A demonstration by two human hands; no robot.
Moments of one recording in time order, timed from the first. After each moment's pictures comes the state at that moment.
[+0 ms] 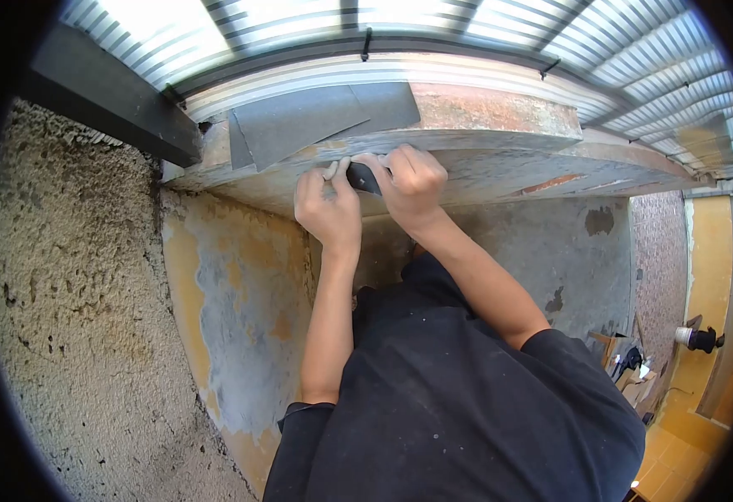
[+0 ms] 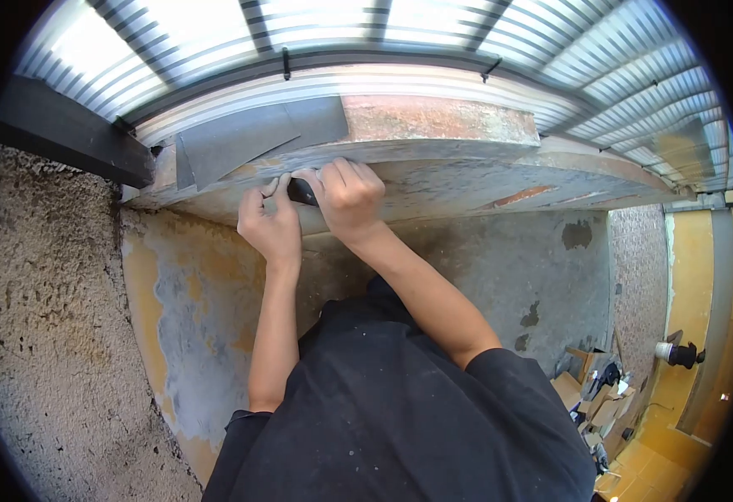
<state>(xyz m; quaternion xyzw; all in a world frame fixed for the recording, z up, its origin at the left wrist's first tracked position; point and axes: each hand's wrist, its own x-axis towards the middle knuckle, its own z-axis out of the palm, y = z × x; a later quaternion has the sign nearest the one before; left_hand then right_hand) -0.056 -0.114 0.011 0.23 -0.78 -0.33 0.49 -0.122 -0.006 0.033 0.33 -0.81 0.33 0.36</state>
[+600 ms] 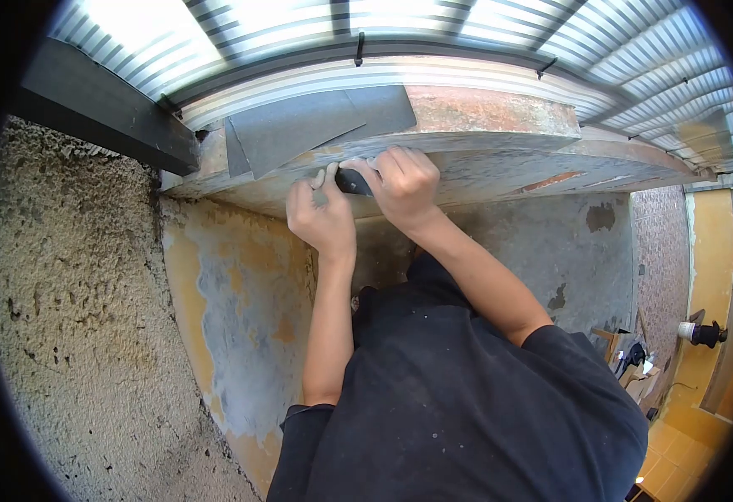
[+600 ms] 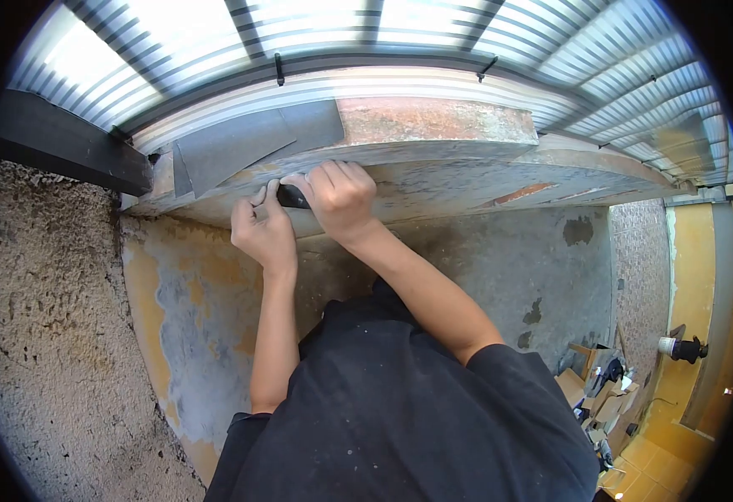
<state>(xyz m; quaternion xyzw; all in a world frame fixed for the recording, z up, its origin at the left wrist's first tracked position) -0.056 -0.122 0.008 0.24 -0.75 -0.32 0.52 -0.125 -0.018 0.036 0.36 -0.79 0.33 0.38</state>
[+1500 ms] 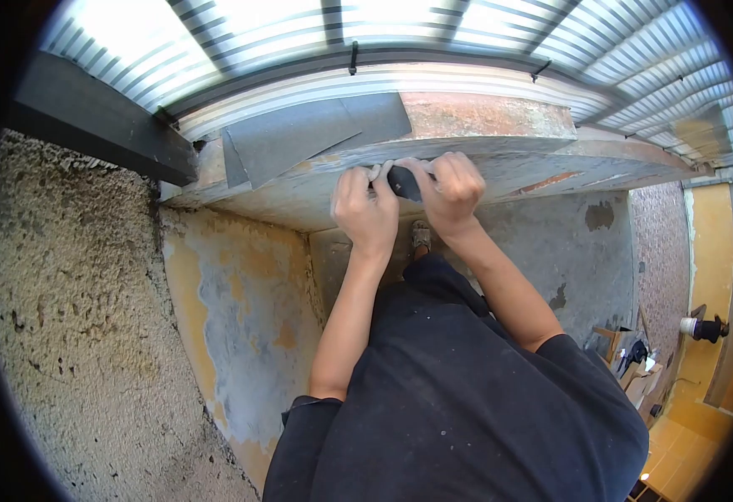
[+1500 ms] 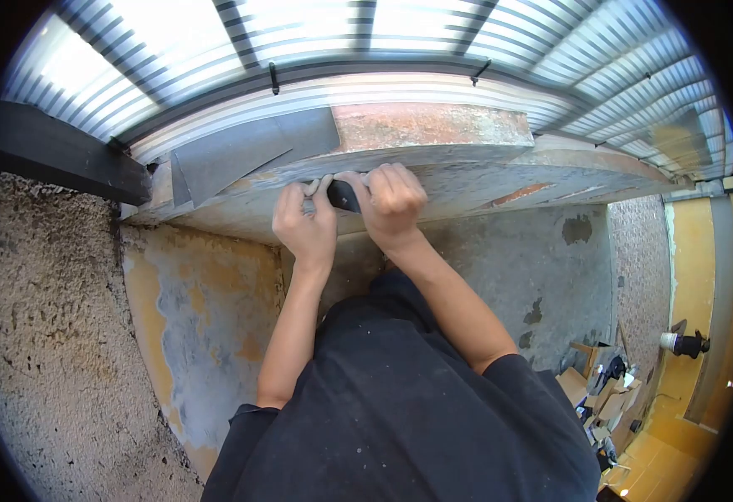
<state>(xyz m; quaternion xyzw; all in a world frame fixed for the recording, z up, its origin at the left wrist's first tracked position) -0.079 -0.077 0.016 0.16 -0.80 -0.35 0.46 -0.140 0.043 0.038 0.30 -0.82 0.29 0.40</state>
